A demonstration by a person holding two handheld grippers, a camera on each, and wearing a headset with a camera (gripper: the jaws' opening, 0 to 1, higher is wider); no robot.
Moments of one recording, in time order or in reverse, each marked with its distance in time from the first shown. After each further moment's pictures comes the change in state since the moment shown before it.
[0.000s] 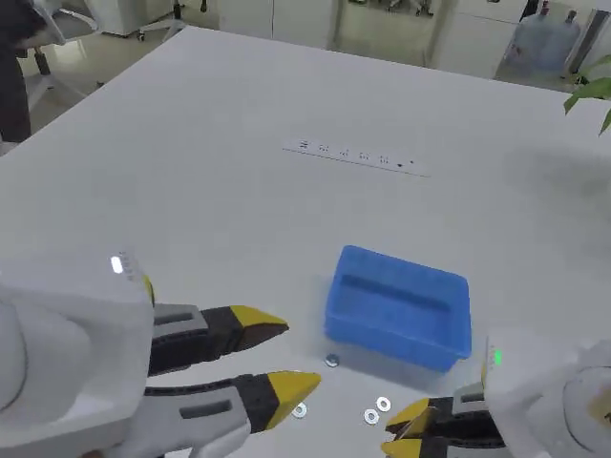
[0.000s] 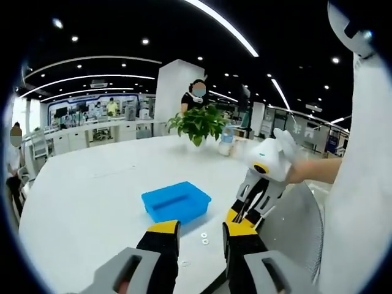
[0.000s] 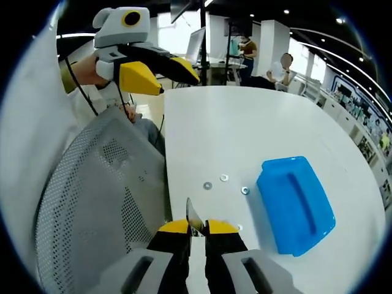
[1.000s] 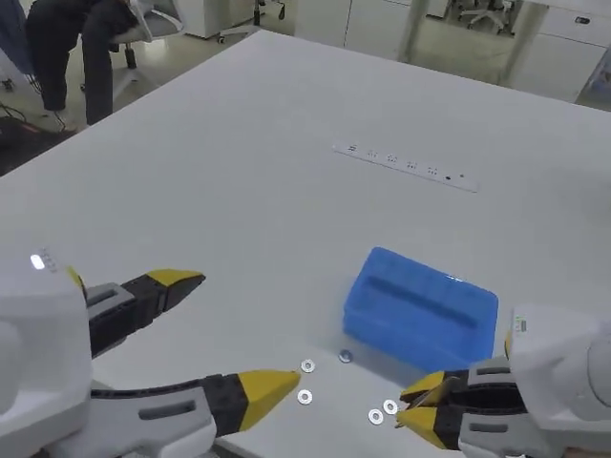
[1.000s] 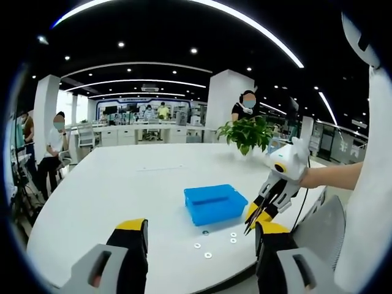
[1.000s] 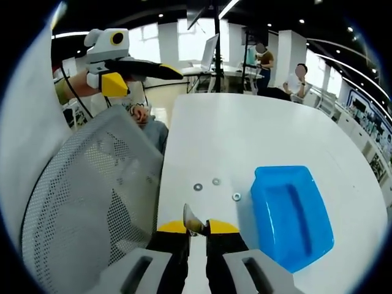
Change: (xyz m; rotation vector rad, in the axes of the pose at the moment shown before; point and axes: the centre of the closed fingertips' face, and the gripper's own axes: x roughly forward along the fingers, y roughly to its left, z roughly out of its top) left arm -0.029 0.028 -0.014 -0.059 -0.049 0.336; right arm 0.009 -0.027 -0.002 -0.101 -0.055 0.111
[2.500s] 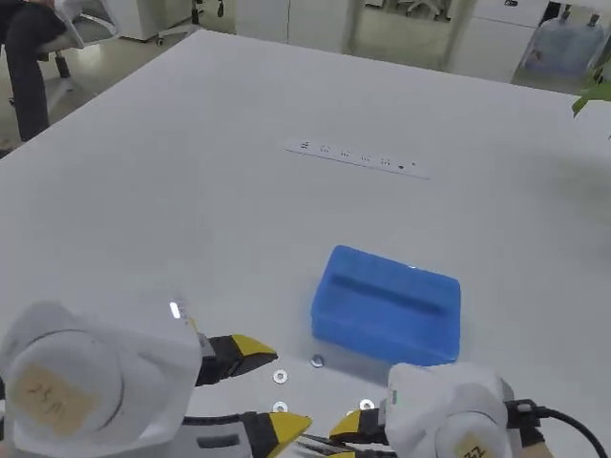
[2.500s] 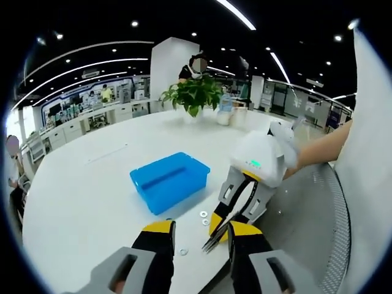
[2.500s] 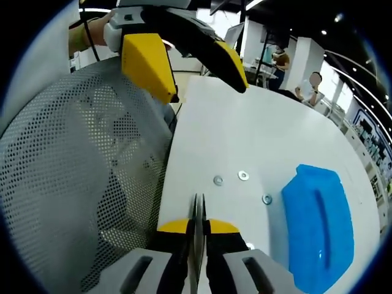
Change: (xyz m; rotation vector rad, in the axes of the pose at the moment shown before) left arm 0.064 -0.048 -0.047 0.230 0.264 -0.368; right arm 0.066 0.023 -0.025 -0.140 0.072 -0.022
